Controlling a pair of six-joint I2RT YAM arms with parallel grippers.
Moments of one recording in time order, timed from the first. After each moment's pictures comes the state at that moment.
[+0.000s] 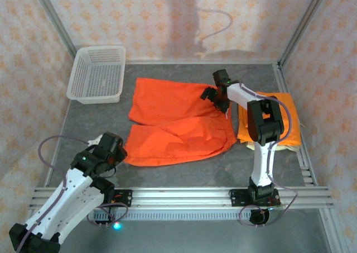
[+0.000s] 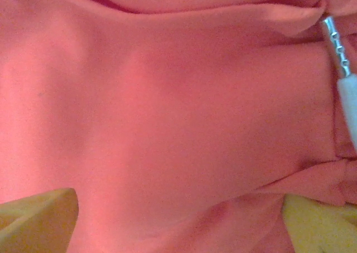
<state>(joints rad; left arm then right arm) -0.38 0.64 0.56 -1.06 -0.20 -1.12 0.27 2.07 1.51 -0.60 -0.13 0.80</state>
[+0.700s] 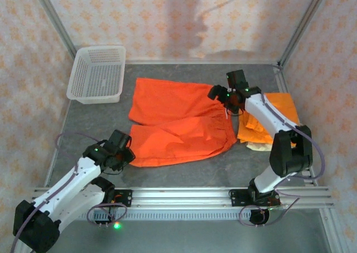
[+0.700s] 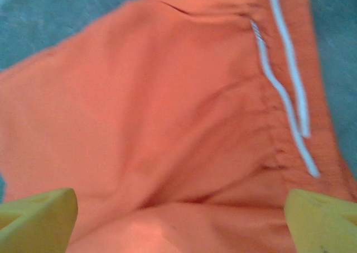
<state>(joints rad) -0.43 0.81 0.51 -0.93 -0.06 -1.14 0.27 1.57 1.22 -0.63 -0.11 0.72</state>
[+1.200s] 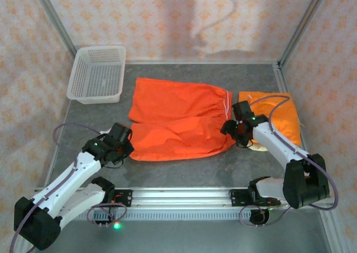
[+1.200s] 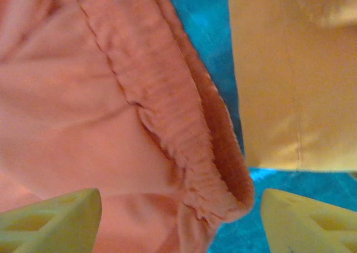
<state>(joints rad) -0.43 0.86 0.62 -0.93 -0.16 -1.07 0.29 1.27 0.78 -0.75 -0.03 0.78</state>
